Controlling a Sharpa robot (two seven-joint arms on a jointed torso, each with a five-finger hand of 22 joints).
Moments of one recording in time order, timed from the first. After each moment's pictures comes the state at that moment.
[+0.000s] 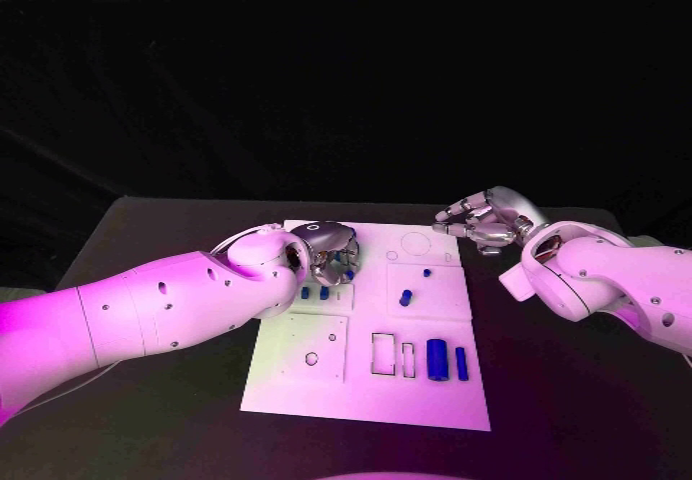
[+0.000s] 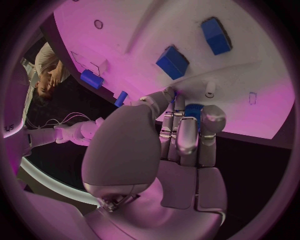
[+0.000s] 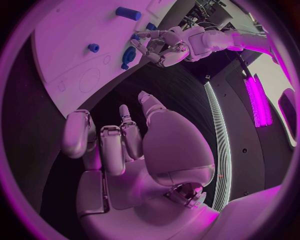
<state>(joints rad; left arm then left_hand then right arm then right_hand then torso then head) 1.22 -0.60 -0.06 1.39 -1.54 -0.17 -0.17 1.46 -0.19 0.56 0.09 0.05 1.08 0.12 0.25 0.15 1.15 0.06 0.31 0.10 1.41 -0.01 1.33 1.02 0.13 1.22 0.09 1.25 1.01 1.30 -0.95 -0.13 1.57 -0.74 -0.47 0.04 1.26 -0.06 0.10 0.08 0.33 0.96 0.14 0.15 0.21 1.40 0.06 1.41 1.31 1.46 0.00 1.48 1.31 0.08 1.35 0.10 1.21 1.30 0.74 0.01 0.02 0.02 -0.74</state>
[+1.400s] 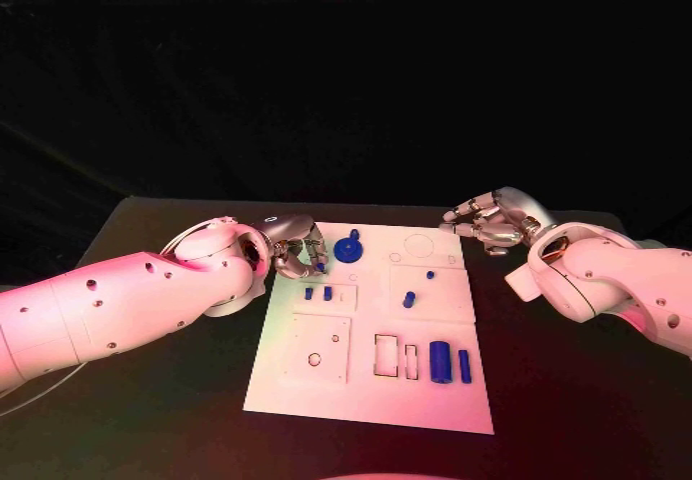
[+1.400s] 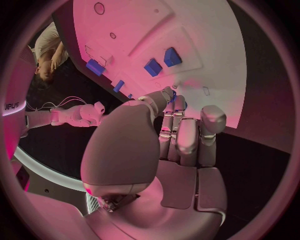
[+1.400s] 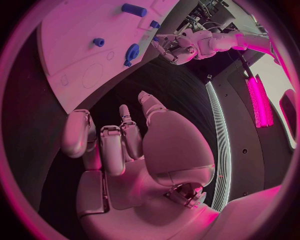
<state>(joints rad) 1.22 -0.79 -0.02 1.51 -1.43 -0.18 -0.19 1.45 -0.21 0.56 0.09 0.06 1.08 0.12 0.23 0.15 1.16 0.06 0.29 0.09 1.41 -0.01 1.33 1.02 0.13 1.22 0.09 1.25 1.01 1.30 -0.95 -0.13 1.55 -0.74 -0.48 0.05 1.26 -0.06 0.10 0.08 0.33 0.96 0.14 0.16 0.21 1.40 0.06 1.41 1.31 1.46 0.00 1.48 1.31 0.08 1.35 0.10 1.20 1.30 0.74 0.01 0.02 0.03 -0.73</state>
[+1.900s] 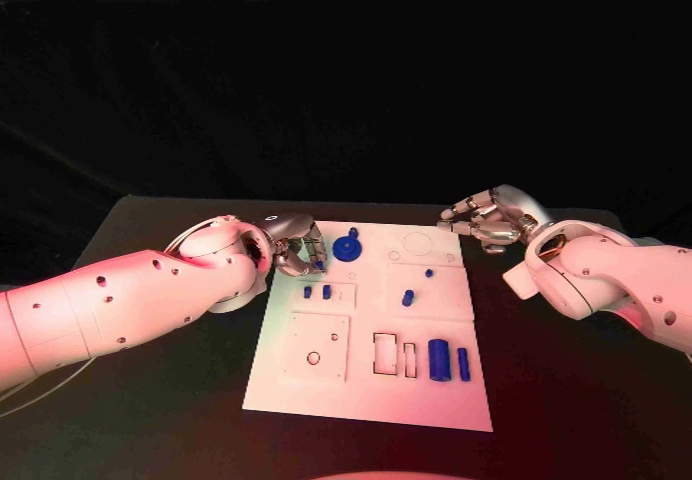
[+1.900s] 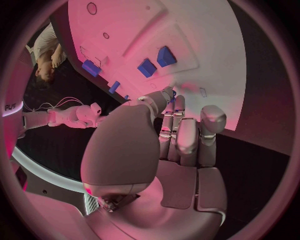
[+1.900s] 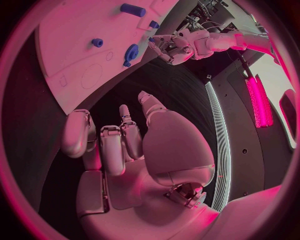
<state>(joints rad) 1.22 -0.75 -0.02 1.46 -1.43 -0.17 -0.20 1.45 -0.21 0.56 0.09 0.06 1.08 0.12 0.23 0.15 1.16 0.06 0.28 0.09 1.41 -0.01 1.33 1.01 0.13 1.22 0.09 1.25 1.01 1.30 -0.95 -0.13 1.55 -0.74 -0.48 0.05 1.26 -0.06 0.10 0.08 0.33 0.96 0.14 0.16 0.21 1.40 0.06 1.41 1.31 1.46 0.00 1.48 1.31 0.08 1.35 0.10 1.20 1.30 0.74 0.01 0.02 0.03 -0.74</state>
